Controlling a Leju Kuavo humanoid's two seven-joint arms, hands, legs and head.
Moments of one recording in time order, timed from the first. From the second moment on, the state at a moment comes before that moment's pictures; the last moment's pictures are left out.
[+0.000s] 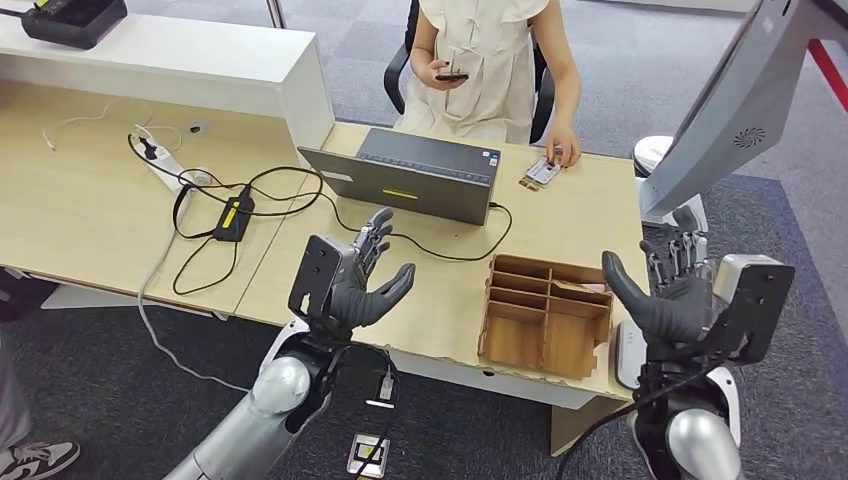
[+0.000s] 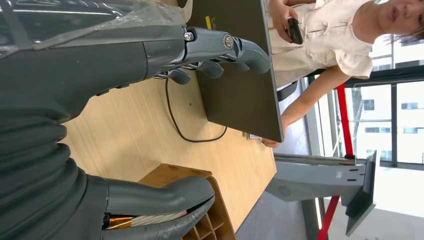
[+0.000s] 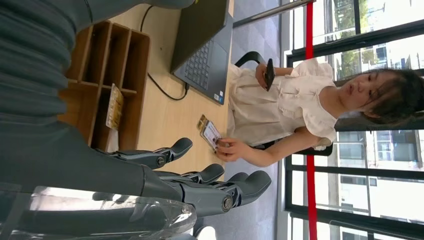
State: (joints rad) left arm -0.26 0.03 -0.71 -1.57 0.23 0.42 -0.04; right arm -0.33 -0.16 0.45 -1.62 -0.07 -0.50 0.05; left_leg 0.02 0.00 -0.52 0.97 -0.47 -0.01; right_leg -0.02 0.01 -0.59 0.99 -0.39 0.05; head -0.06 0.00
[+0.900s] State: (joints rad) left arm -0.26 0.04 -0.71 -1.60 0.26 0.37 -0.01; right arm -0.24 -0.17 0.48 -1.73 -0.04 -0.54 0.09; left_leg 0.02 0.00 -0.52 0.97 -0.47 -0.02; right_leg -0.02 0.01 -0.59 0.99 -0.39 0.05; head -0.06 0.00
